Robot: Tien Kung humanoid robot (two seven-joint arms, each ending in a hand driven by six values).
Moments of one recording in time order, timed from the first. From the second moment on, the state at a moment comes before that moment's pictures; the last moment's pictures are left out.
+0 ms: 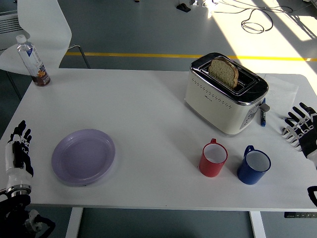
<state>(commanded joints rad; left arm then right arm) -0.02 0.00 -1.57 -1.03 1.04 0.20 -0.48 0.13 -0.16 1.60 1.17 -0.69 -0.01 0.04</state>
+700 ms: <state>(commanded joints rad) -0.03 0.00 -1.51 -0.95 1.10 0.16 -0.46 0.13 -0.16 1.60 1.17 -0.69 -0.01 0.04</state>
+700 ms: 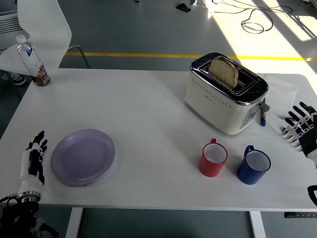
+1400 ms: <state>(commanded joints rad) -0.03 0.00 -1.46 -0.94 1.09 0.14 -0.46 0.12 -0.16 1.60 1.17 -0.69 -0.01 0.05</state>
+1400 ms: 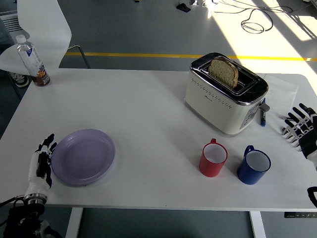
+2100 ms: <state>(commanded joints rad) -0.02 0.00 -1.37 -0.98 1.05 0.14 -0.46 0.12 -0.16 1.59 1.17 -0.69 -0.01 0.05</state>
